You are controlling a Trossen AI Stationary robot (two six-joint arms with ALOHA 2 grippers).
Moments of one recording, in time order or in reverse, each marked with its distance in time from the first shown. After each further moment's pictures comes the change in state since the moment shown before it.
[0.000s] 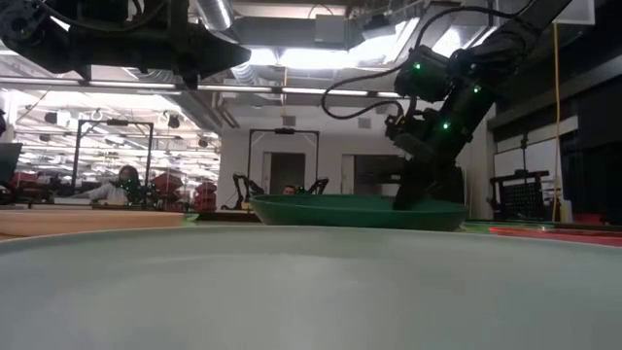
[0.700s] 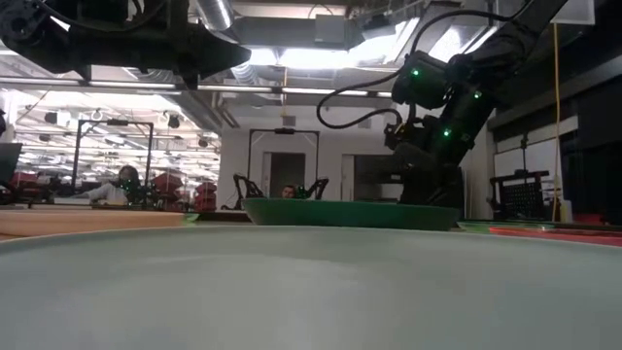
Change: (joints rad) left arm 0.000 0.000 0.000 0.000 0.002 -0.003; right arm 0.047 0.054 0.000 -0.006 0.019 0.055
